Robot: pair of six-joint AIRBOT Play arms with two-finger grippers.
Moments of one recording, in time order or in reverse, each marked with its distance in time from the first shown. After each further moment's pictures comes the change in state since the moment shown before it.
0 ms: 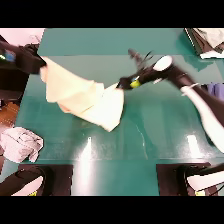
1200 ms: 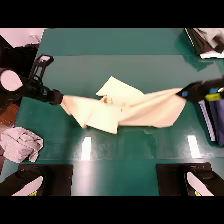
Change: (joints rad) left arm 0.000 0.003 -0.597 0.118 0.212 -0.113; right arm -0.338 0.747 -0.380 -0.305 0.338 0.070
